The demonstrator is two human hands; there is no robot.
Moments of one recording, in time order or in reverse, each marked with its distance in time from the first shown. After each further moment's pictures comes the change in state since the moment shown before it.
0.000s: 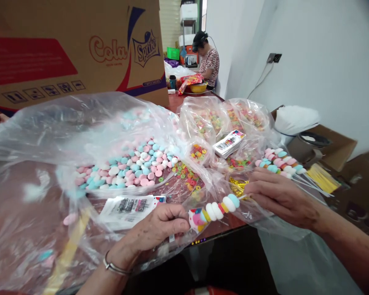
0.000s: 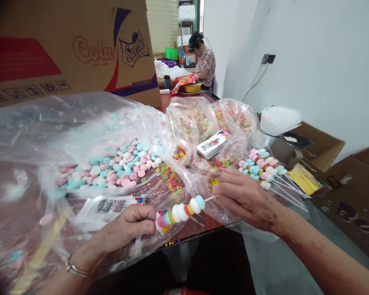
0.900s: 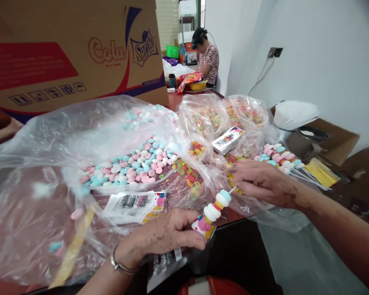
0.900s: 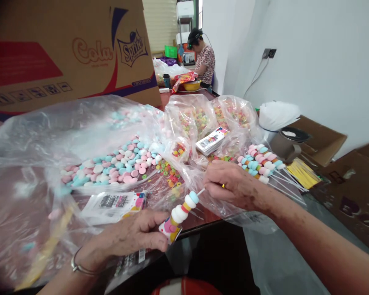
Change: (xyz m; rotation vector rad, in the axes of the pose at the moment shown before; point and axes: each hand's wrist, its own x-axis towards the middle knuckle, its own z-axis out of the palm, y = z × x) left_hand 0.001 0.029 0.023 0.328 -0.279 -0.074; right_hand 0.022 0.001 0.001 0.095 -0.166 0.046
